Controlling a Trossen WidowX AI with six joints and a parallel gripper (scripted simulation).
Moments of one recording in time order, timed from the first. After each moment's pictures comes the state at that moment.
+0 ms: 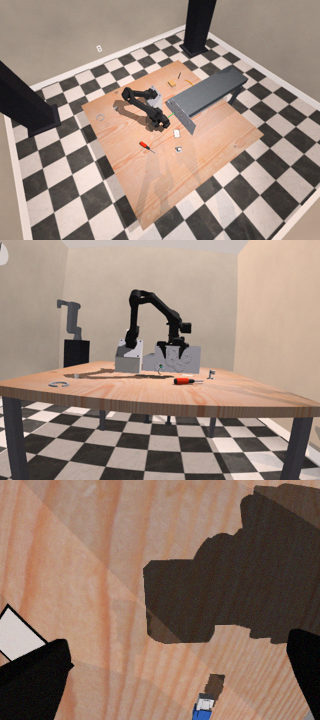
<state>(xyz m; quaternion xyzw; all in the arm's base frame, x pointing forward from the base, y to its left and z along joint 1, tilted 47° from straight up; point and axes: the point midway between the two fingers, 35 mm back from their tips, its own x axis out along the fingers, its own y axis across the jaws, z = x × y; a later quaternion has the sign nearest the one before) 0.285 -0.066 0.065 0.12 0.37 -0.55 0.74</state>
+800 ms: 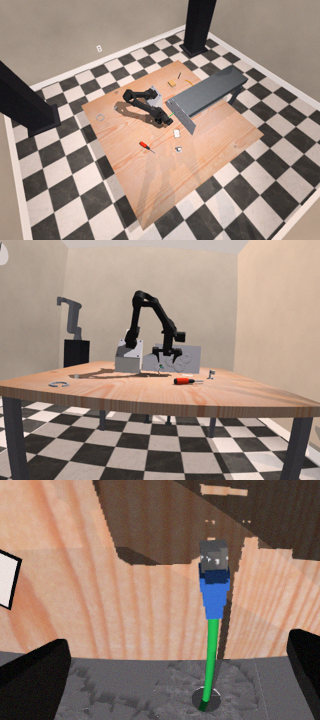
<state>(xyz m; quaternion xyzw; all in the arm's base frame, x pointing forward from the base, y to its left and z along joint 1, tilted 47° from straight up) 0.247 -0.039 -0.026 0.32 0.43 -0.54 0.65</state>
